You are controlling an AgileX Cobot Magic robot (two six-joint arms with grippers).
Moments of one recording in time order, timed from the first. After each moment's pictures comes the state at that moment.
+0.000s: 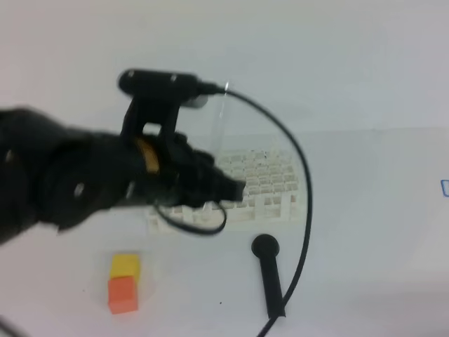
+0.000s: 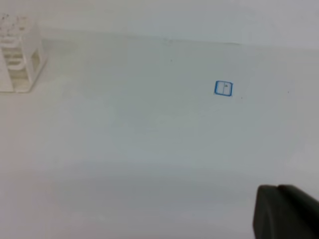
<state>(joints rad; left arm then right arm) -0.70 1.39 -1.08 0.12 0.46 -0.25 0.03 -0.01 0.03 0.01 0.34 -0.10</state>
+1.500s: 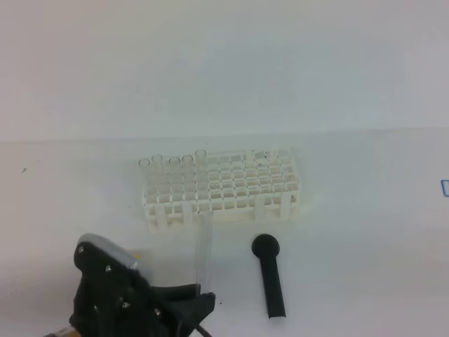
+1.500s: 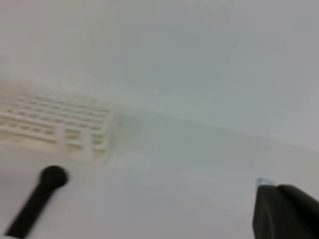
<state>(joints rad) -0.71 1.14 -0.28 0.76 -0.57 -0.74 0.04 0.11 -0.33 0.39 0.42 -0.50</state>
